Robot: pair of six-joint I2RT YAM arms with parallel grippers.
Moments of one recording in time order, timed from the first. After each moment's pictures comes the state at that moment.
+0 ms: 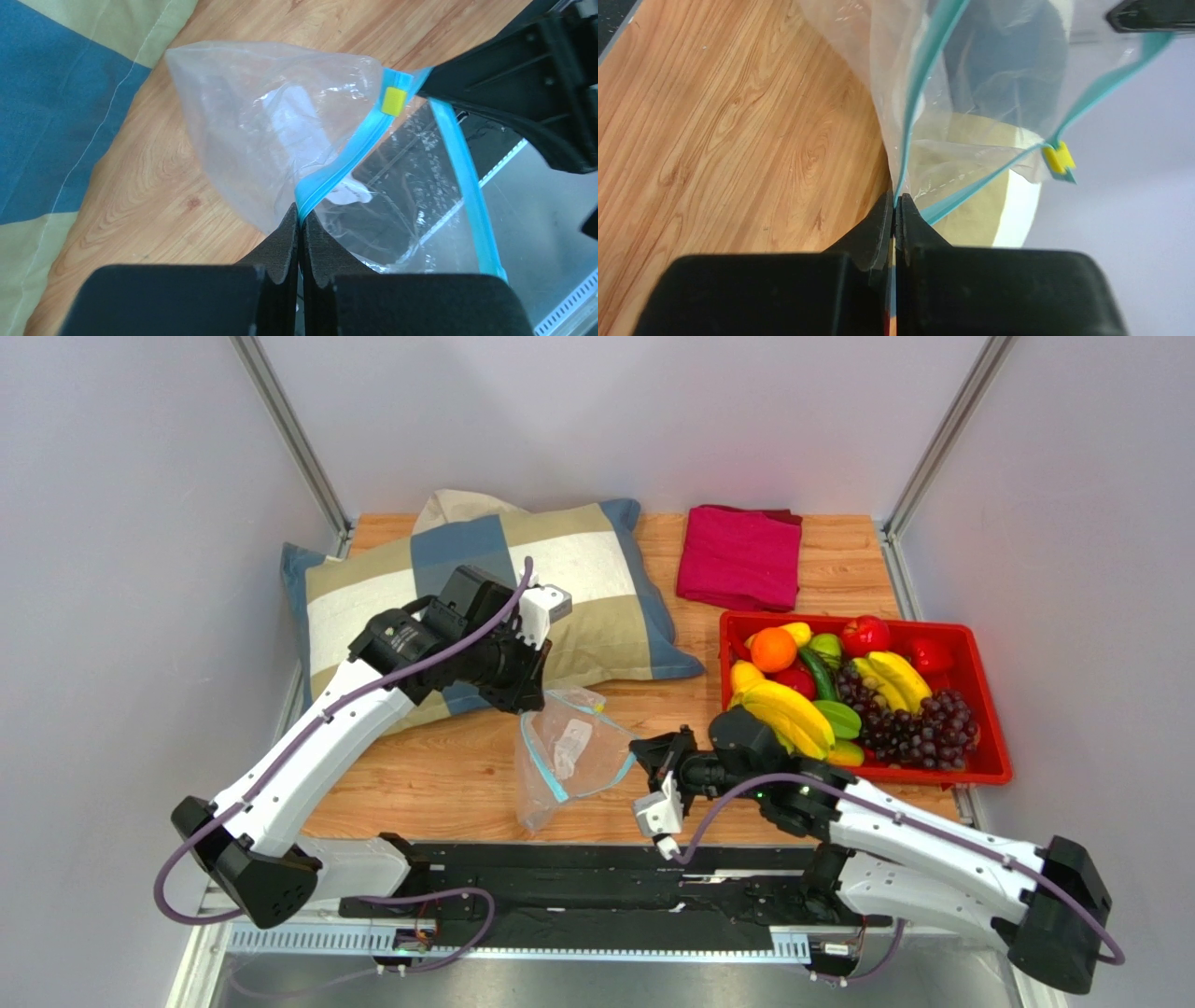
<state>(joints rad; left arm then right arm) -0.64 1.26 1.42 -1.09 0.26 -0.07 0.97 0.87 0.55 -0.13 -0.30 -1.32</state>
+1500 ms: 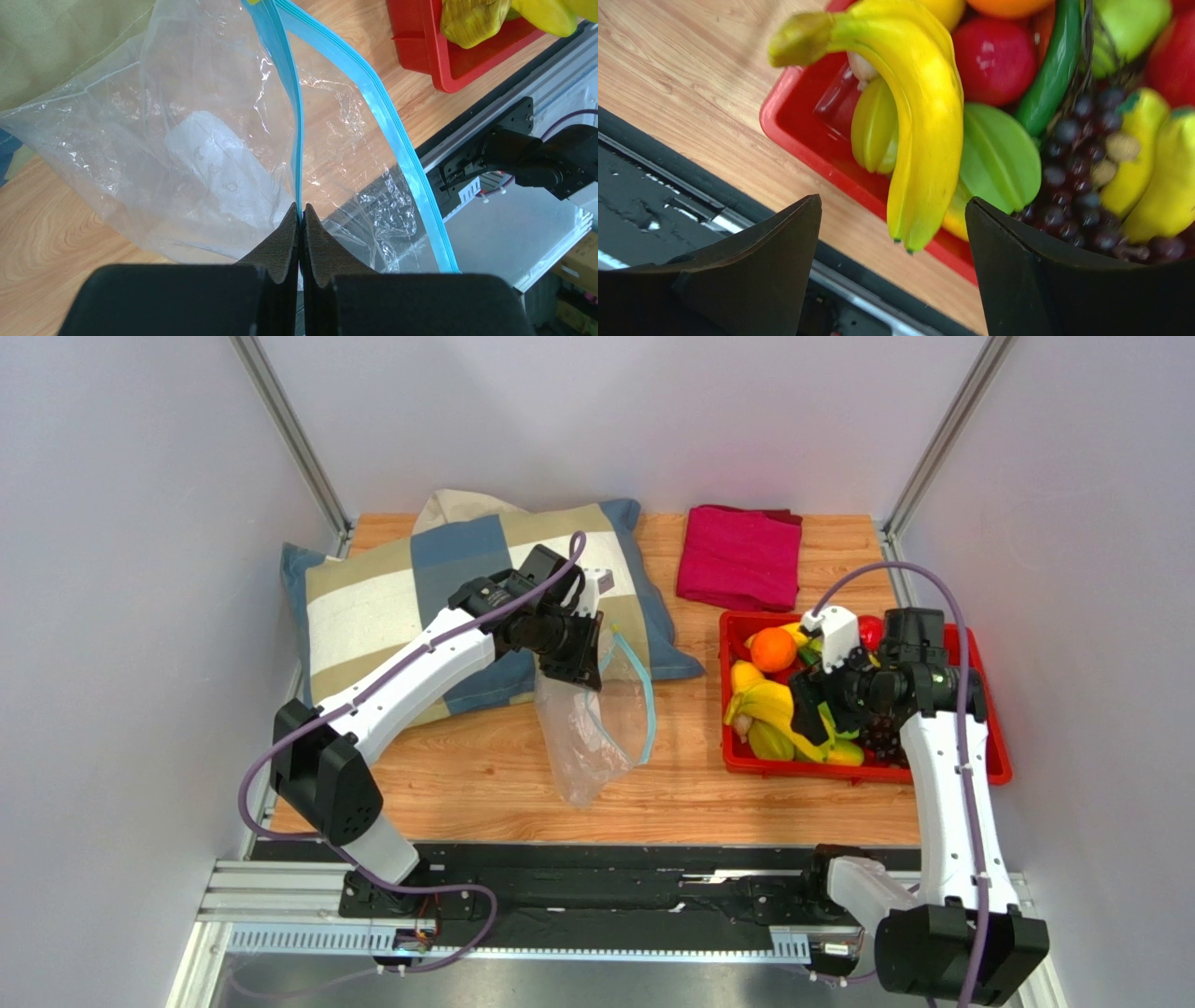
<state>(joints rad) -0.65 1.61 1.50 -0.87 0.32 -0.37 -0.06 1.02 1.09 -1.08 -0.40 -0.59</state>
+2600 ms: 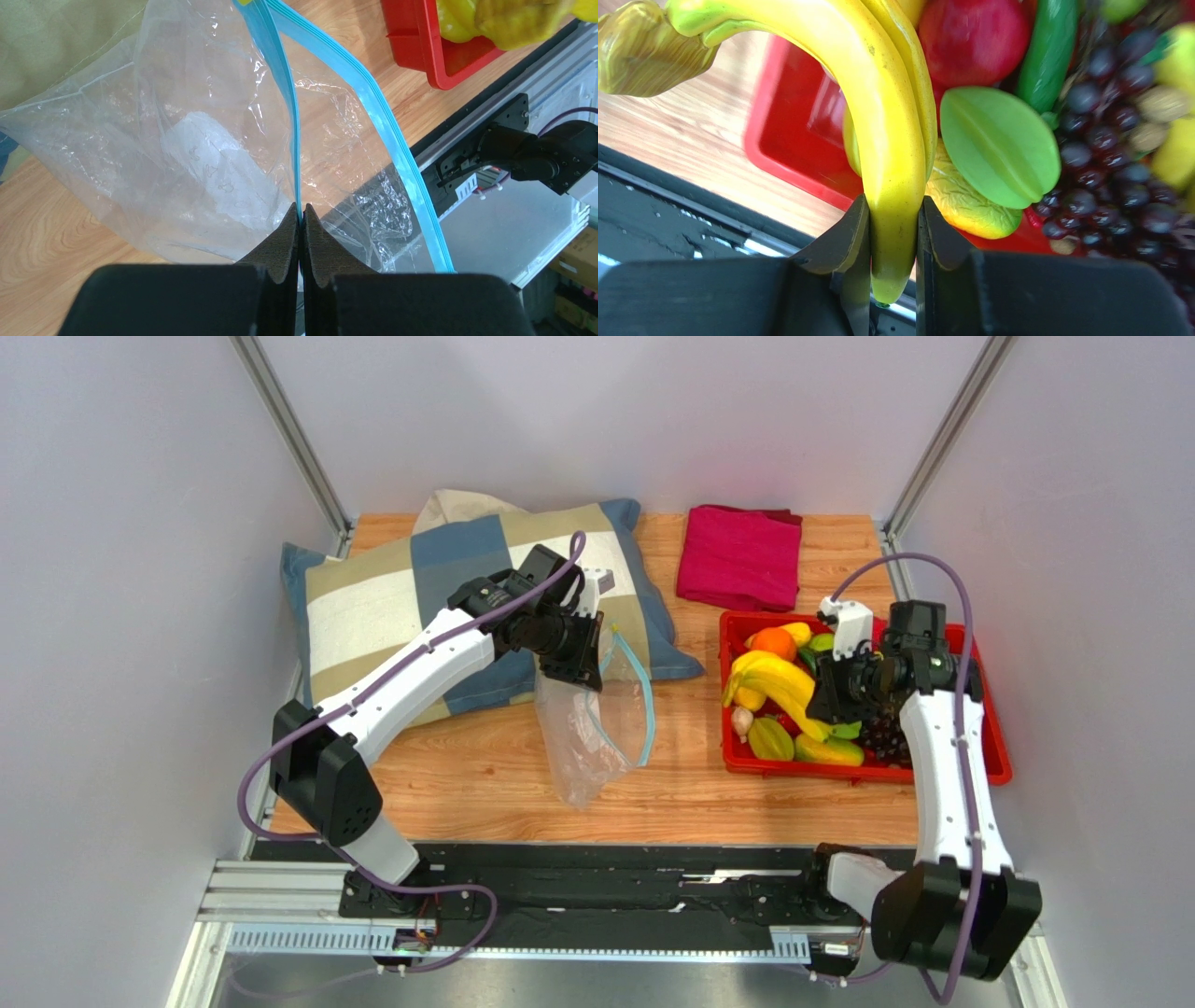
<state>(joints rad) -0.65 1.60 1.50 -0.87 0.34 -0.36 -0.18 1.15 1.06 -1.04 -0.40 -0.42</state>
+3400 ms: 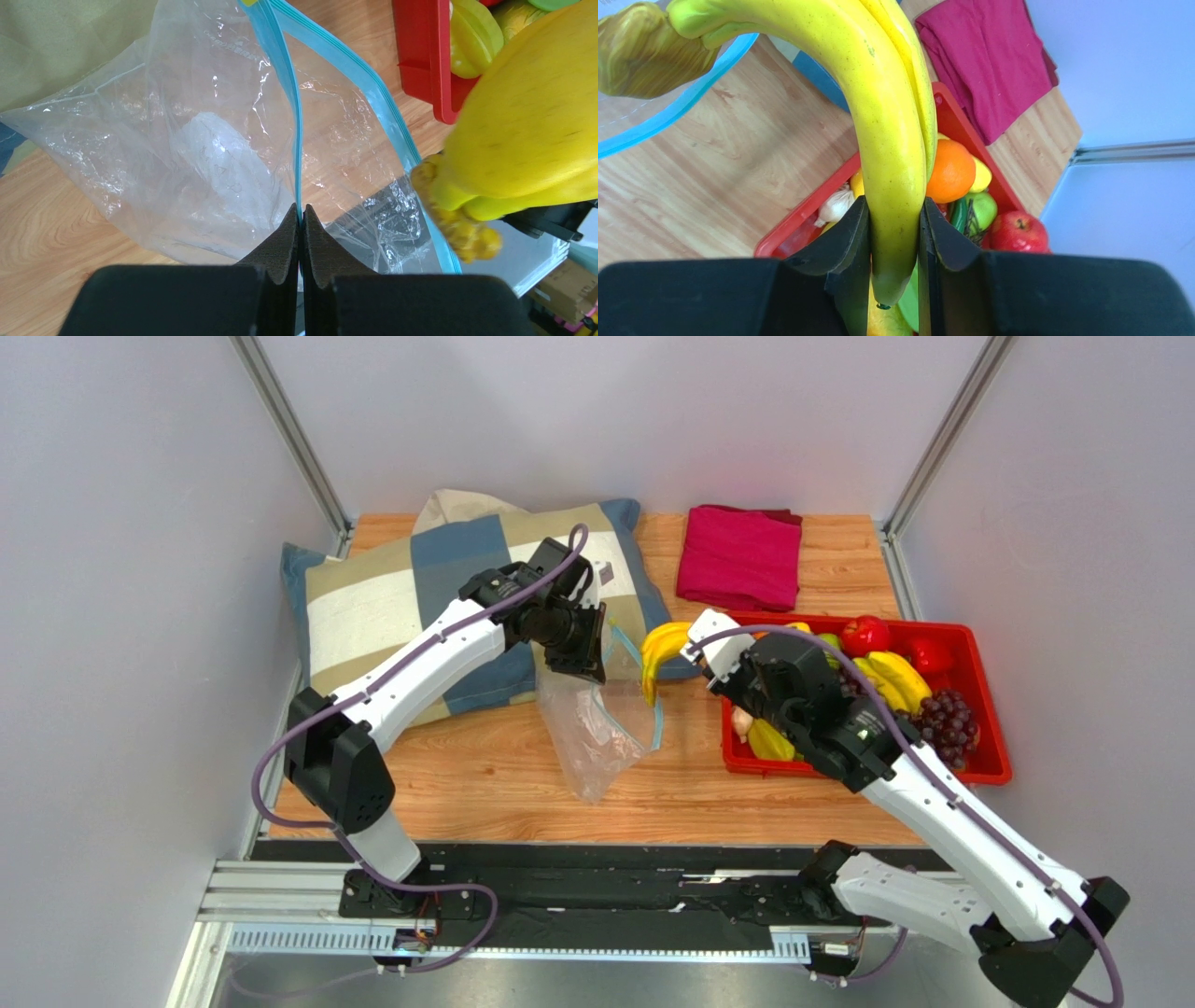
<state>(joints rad) -0.65 1.66 1.55 -0.88 0.28 -0.44 0.71 0.93 1.04 -0.66 0.28 -0.45</state>
